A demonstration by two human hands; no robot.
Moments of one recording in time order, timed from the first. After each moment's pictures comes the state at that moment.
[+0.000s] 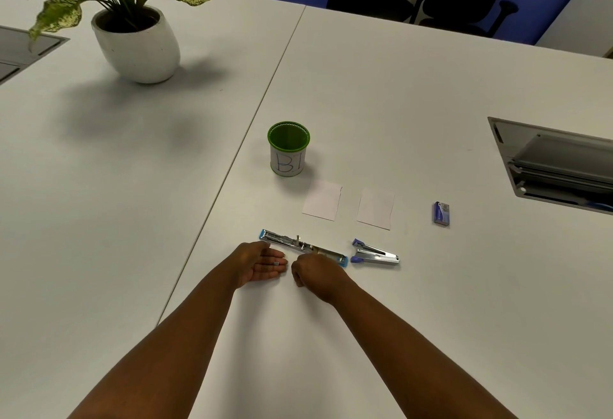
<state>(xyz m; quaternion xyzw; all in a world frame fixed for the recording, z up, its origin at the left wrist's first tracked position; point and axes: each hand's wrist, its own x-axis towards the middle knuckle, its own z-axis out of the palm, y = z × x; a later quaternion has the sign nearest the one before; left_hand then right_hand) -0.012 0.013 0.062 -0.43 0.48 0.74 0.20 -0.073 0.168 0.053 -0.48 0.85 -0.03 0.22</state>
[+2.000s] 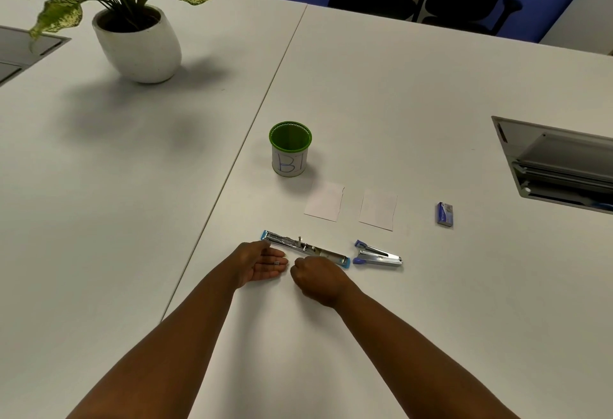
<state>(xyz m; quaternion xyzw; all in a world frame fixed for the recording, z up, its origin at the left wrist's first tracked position) -0.013 0.011 0.064 -0.43 0.48 0.74 0.19 -0.067 0.164 0.052 -0.59 0.80 0.09 0.08</state>
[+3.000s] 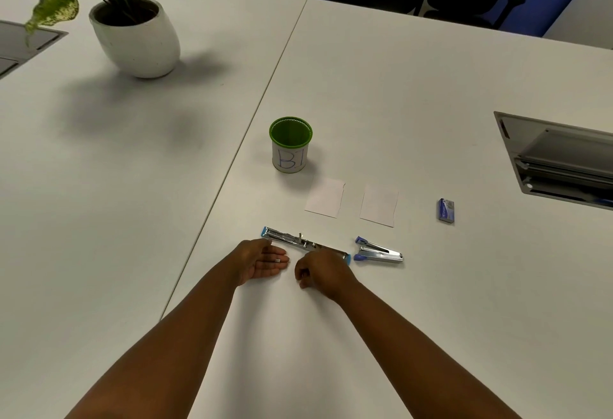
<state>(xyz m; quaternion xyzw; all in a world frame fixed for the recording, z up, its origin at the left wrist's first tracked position) -0.013 0.012 0.062 -0.43 0.48 0.74 0.20 -0.076 0.169 0.054 -0.40 0.86 -0.13 0.29</state>
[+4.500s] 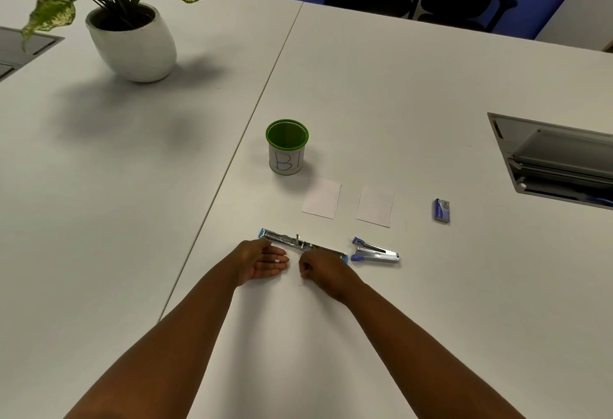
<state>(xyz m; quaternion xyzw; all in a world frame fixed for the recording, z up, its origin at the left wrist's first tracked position) -0.015 0.013 0.062 -0.42 0.49 0.74 0.20 -0.079 0.180 0.051 -0.41 0.87 -0.16 0.25</state>
